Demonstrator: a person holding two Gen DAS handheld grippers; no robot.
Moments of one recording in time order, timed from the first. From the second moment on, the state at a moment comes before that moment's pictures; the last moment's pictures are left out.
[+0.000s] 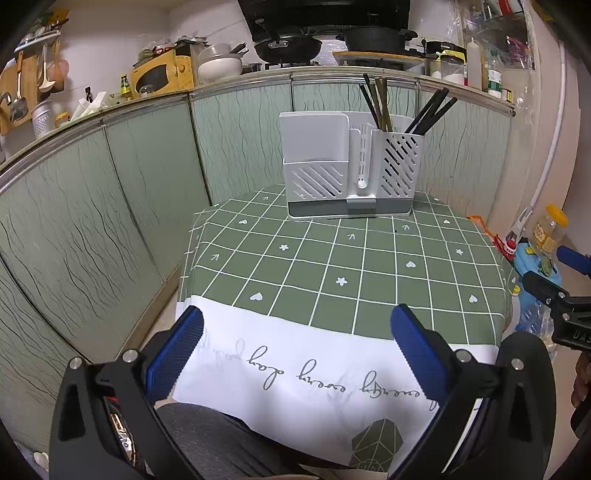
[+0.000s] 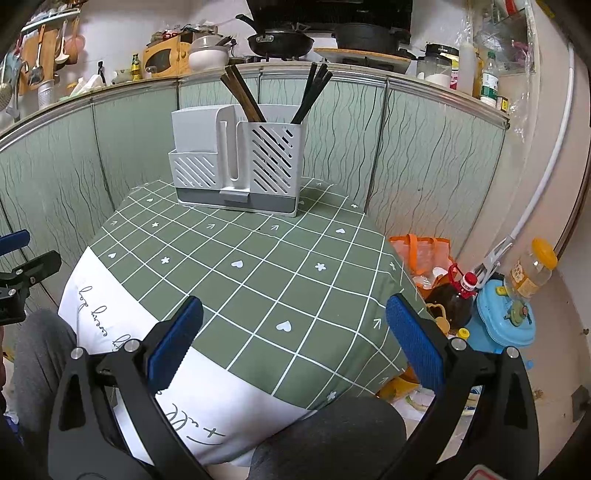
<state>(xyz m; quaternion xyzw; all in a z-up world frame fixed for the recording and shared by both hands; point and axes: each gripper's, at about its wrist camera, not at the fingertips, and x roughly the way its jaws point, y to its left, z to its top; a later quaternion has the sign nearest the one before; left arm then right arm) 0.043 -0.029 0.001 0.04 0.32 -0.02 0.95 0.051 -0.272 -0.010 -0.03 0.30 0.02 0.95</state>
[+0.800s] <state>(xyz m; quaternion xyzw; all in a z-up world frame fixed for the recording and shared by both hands) 0.042 -0.031 0.003 0.05 0.32 -0.02 0.94 0.053 -0.272 -0.011 -0.03 0.31 0.02 0.95</state>
